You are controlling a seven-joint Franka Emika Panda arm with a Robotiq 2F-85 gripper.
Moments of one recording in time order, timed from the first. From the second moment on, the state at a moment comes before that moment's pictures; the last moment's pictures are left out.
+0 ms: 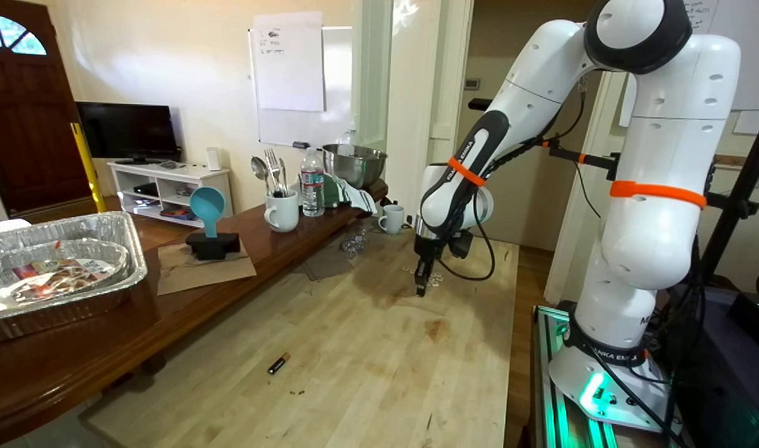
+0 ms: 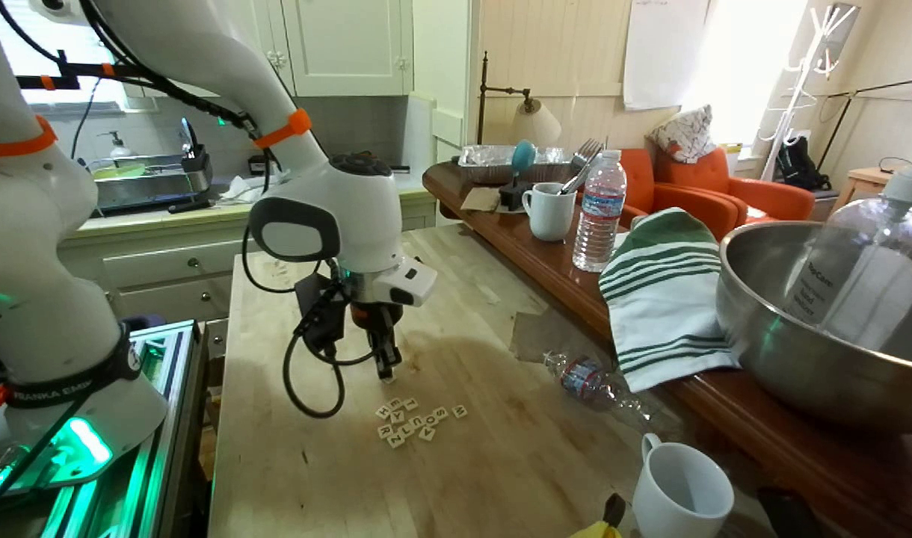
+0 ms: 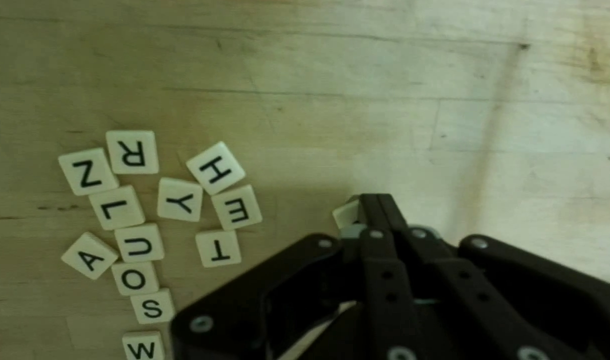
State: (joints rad) arm -0.14 0.03 -0.10 -2.74 0.20 2.80 -0.47
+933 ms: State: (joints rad) arm -0.11 0.07 -0.03 -2.69 0.32 2.82 -0.27
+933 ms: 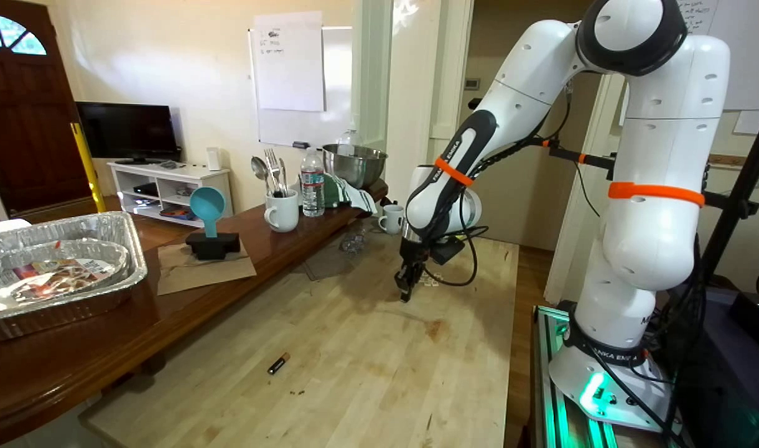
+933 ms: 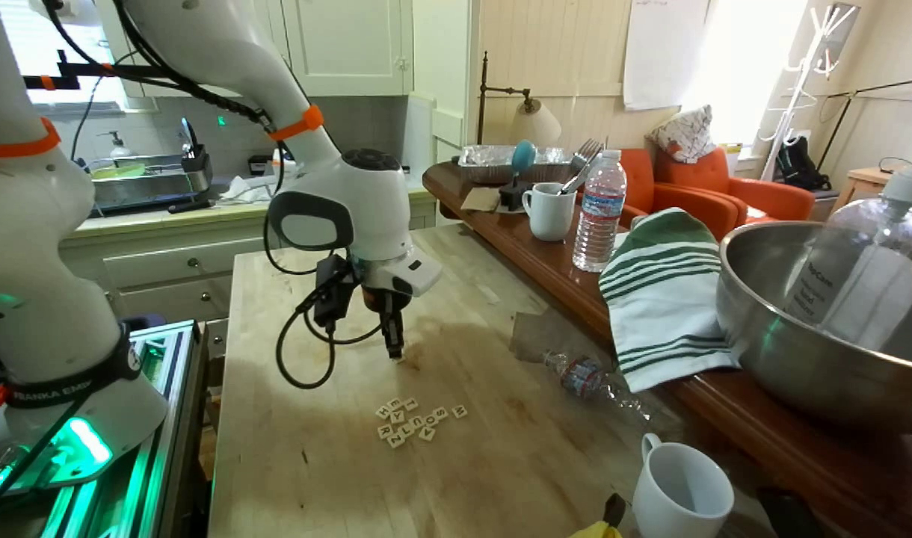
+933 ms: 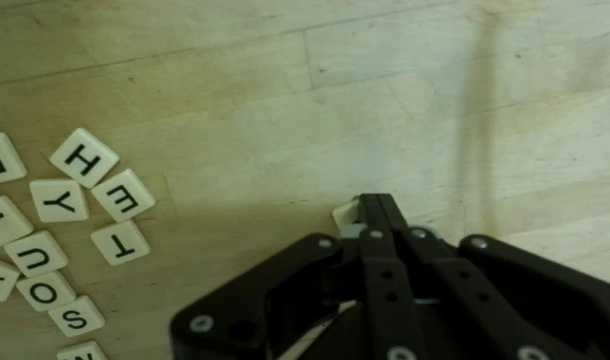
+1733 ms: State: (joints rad) arm -0.09 0.06 -0.02 -2.70 0.32 2.82 -0.20
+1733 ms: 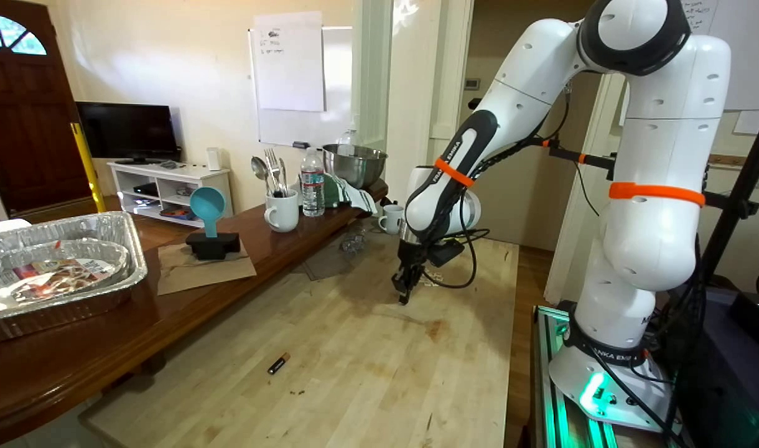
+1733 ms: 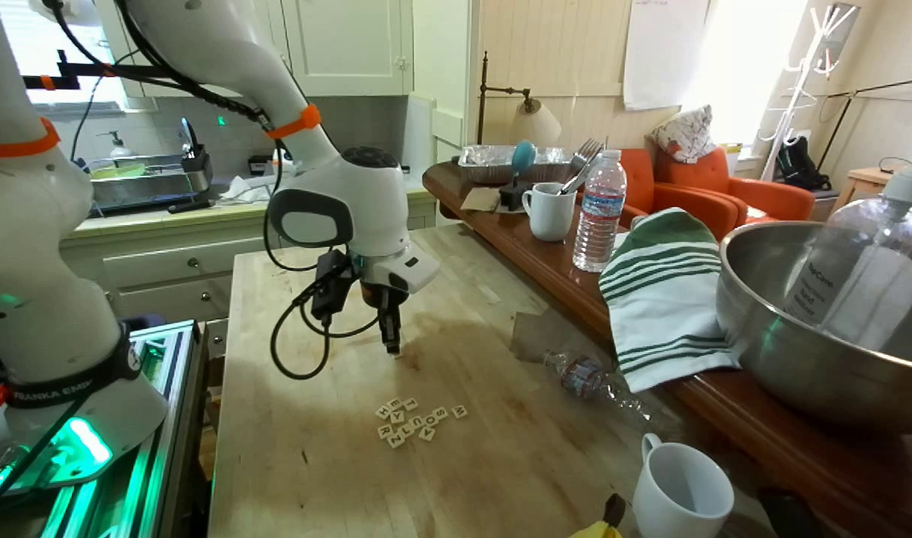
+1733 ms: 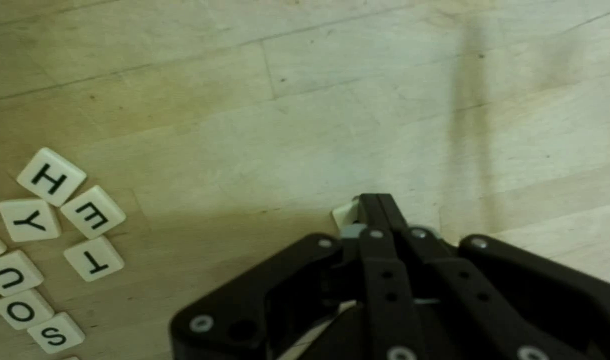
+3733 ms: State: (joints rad) arm -0.16 -0.06 -0.20 -2.70 0.03 2.67 -0.52
